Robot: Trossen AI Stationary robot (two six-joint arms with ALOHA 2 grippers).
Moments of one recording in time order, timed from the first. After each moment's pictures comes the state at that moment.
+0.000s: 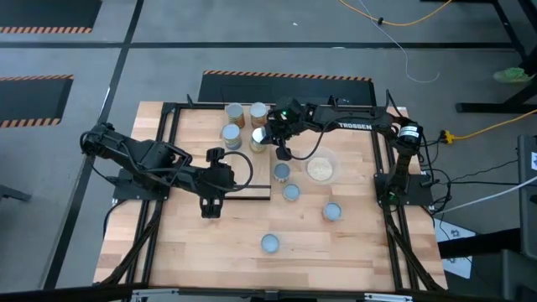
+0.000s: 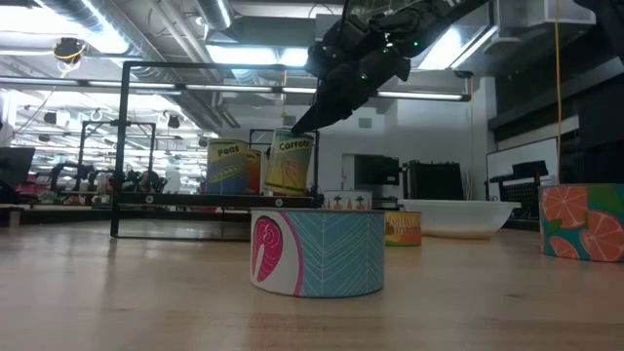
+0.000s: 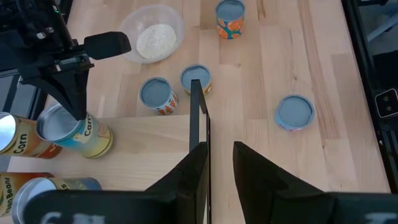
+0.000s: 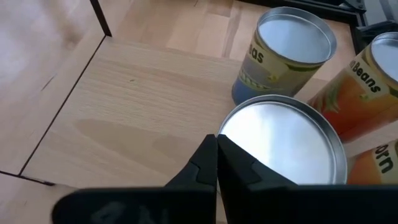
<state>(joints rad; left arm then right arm) -0.39 1.40 1.61 -1.11 -0.36 -0.26 -0.36 1.87 1.42 -0.30 -0.39 -0.45</state>
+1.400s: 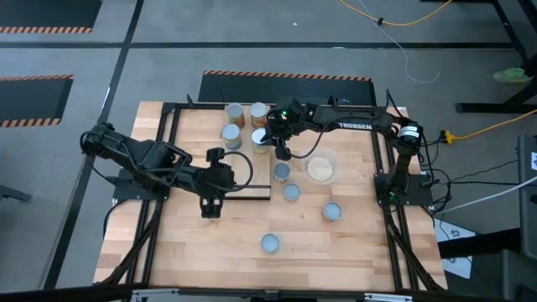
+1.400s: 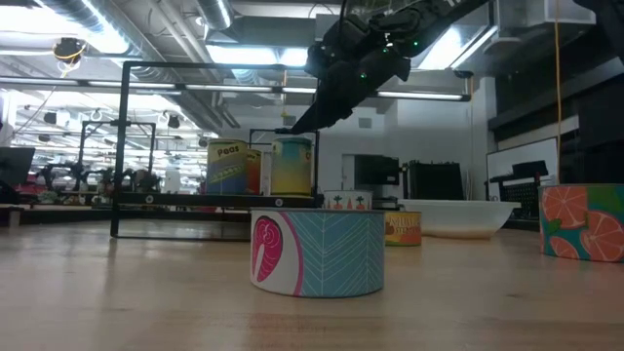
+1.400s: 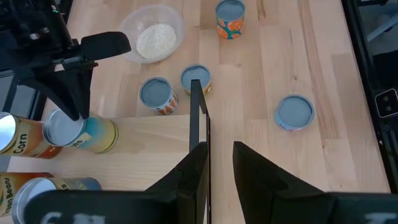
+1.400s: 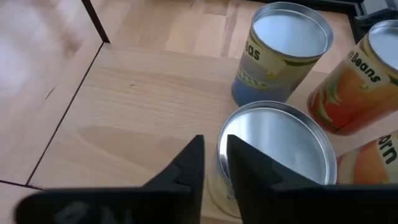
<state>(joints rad) -0.39 1.40 1.61 -1.11 -0.36 -0.26 -0.36 1.87 1.42 -0.30 -0.39 -0.39</state>
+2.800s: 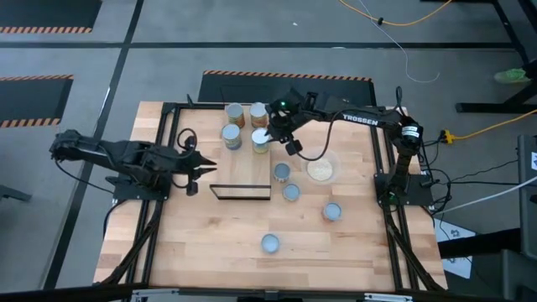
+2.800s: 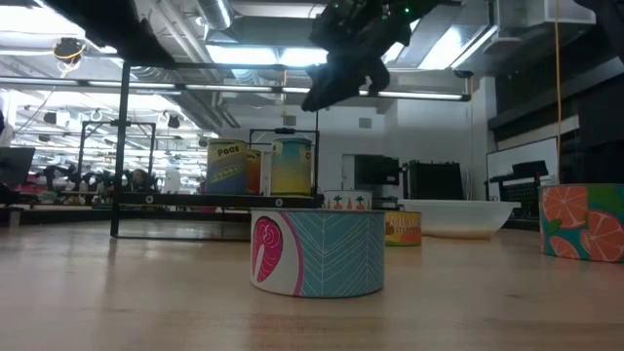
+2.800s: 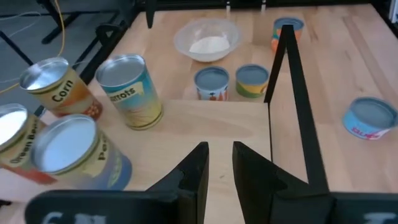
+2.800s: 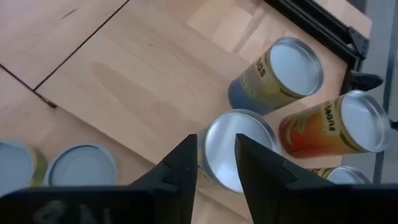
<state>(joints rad) -0.17 0.65 0.61 -0.47 -0.35 -0.10 -0.36 1.86 1.66 -0.69 -0.36 -0.87</state>
